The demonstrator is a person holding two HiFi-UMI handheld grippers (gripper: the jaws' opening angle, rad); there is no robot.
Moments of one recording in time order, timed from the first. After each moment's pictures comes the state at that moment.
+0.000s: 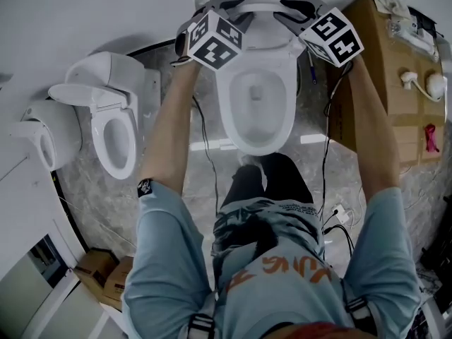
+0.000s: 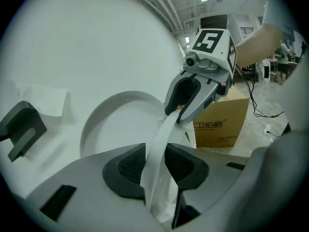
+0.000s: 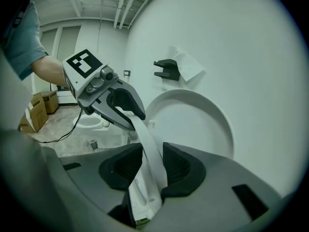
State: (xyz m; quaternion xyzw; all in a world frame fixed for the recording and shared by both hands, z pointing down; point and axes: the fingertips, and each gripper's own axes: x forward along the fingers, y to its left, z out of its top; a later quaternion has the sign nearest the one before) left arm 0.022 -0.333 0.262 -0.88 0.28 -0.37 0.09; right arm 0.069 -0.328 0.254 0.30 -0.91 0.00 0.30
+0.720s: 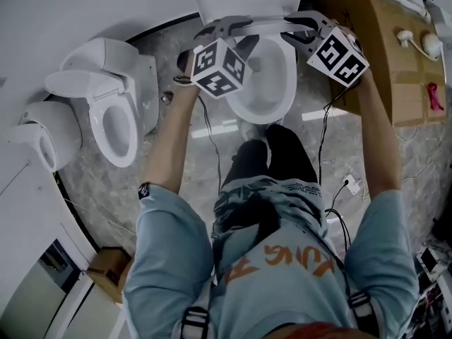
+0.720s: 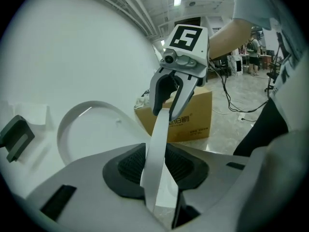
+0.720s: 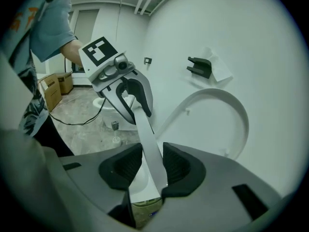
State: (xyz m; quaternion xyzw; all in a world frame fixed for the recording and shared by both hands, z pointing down) left arm 0.017 -0.155 0.297 -0.90 0.16 -0.39 0.13; right arm 0.057 -0.155 0.284 0.24 -0.89 -0.05 0.38
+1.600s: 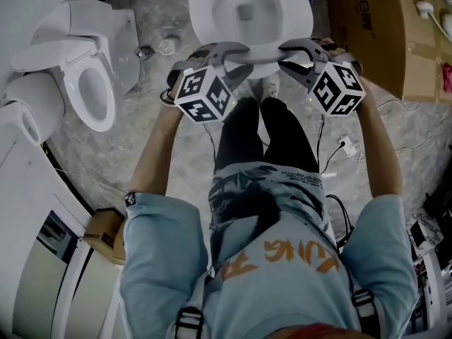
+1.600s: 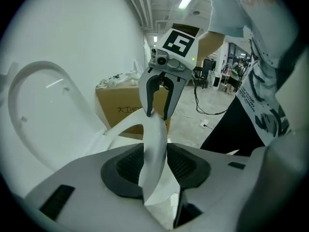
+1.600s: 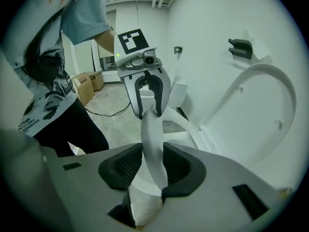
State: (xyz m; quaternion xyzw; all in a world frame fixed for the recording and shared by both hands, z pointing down) left arm 0.007 0.028 0.422 -0.91 0.01 -0.41 0.00; right arm 0.048 0.024 0.412 0.08 -0.90 -0.01 0.42
